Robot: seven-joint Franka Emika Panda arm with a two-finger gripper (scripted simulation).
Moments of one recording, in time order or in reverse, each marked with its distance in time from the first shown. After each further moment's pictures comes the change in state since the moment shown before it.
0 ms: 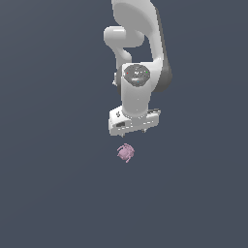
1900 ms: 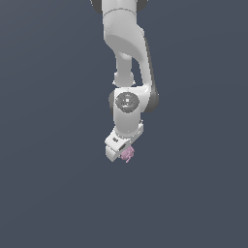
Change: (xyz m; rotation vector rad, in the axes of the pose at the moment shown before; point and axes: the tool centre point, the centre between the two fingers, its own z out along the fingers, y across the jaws) arm 0.032 0.043 0.069 -0.056 0.034 -0.575
